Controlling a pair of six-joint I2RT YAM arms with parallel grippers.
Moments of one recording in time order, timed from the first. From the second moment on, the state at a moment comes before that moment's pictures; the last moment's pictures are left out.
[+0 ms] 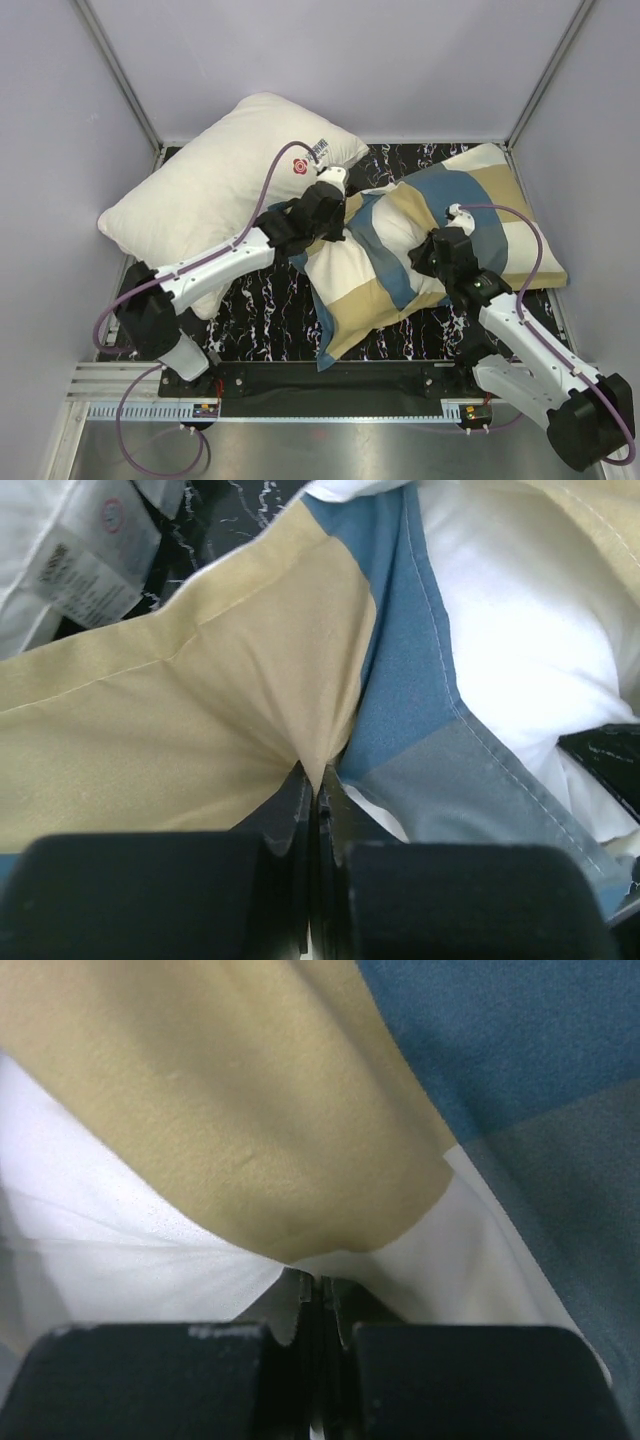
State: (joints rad) left arm -0.88 1.60 1.36 -0.39 -0.27 -0.46; right arm 0.43 0.90 0.61 -0.31 0.22 0.66
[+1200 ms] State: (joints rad) left arm -0.73 1.26 0.77 -0.10 -0.16 -0.54; right arm 0.41 0.91 0.71 -0.34 0.05 0.66
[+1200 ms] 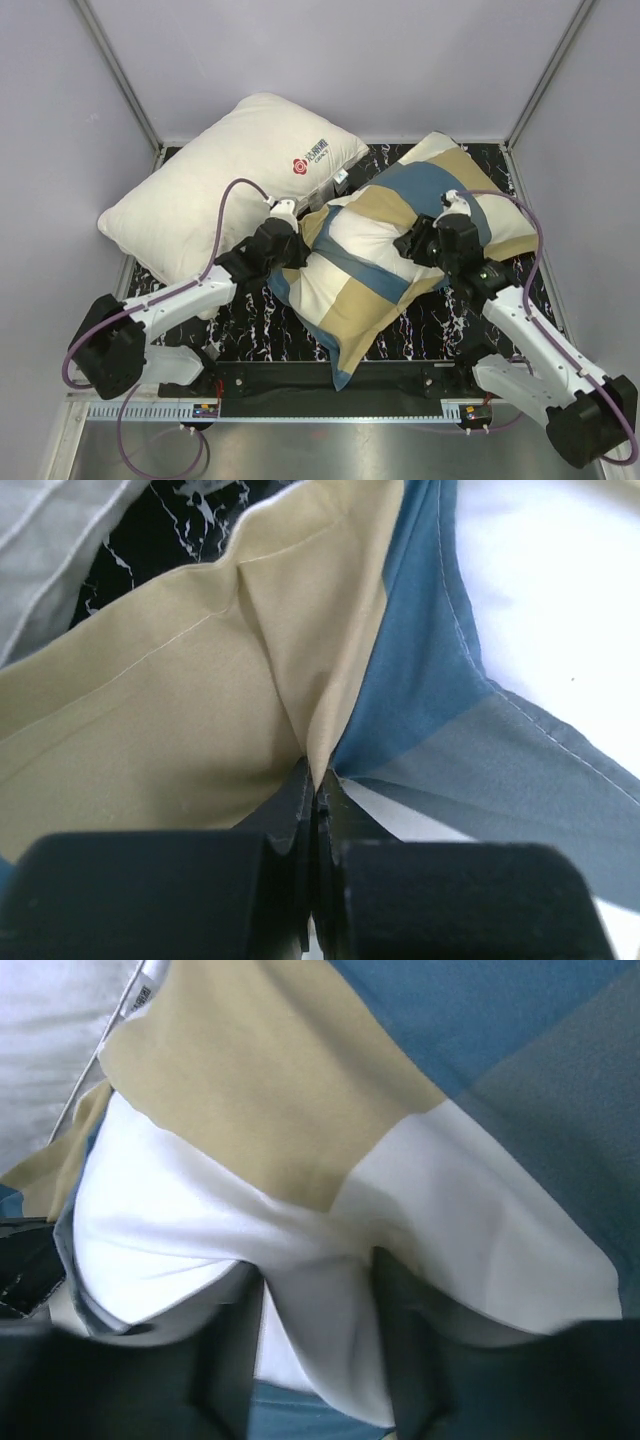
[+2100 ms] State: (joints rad) left arm -0.77 1.32 0.70 0.01 -0.21 -0.54; right arm 0.76 1.55 1.21 -0.31 0.23 0.50
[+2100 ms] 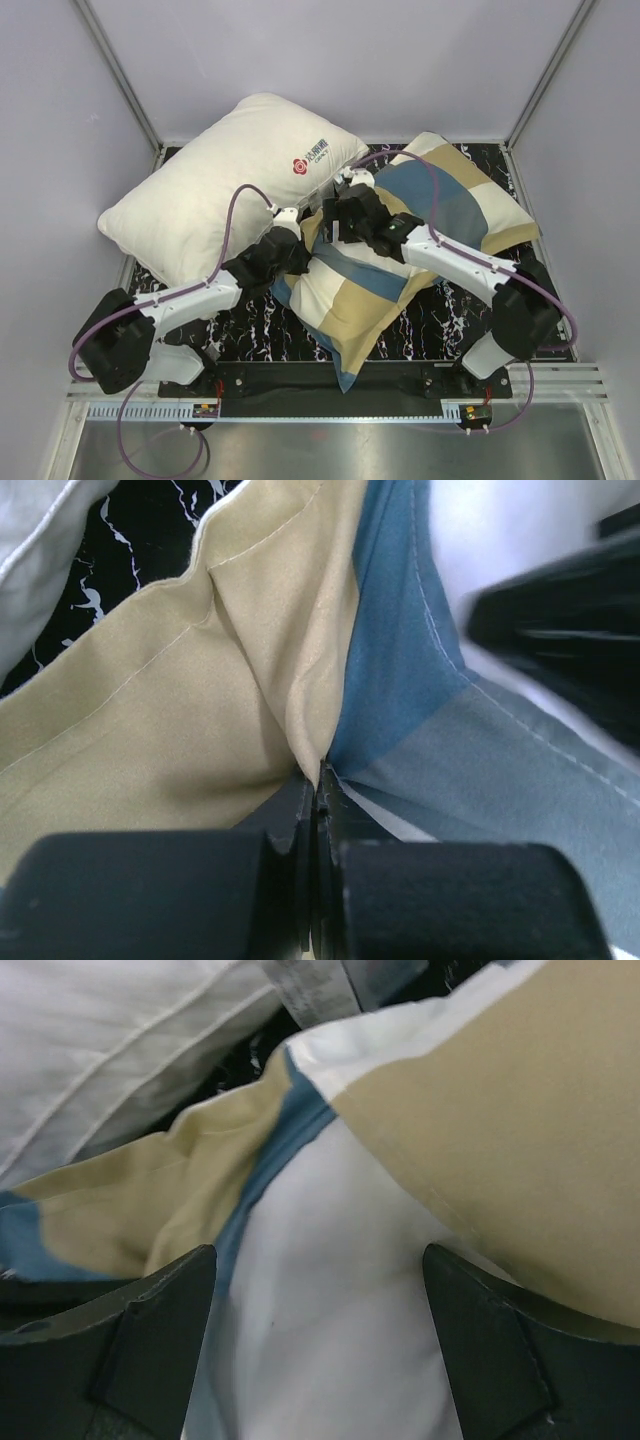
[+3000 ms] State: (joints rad) left arm -0.79 1.24 0.64 0.05 -0.21 -0.56; right arm 0.78 1.51 1.04 -0.17 0.43 0.74
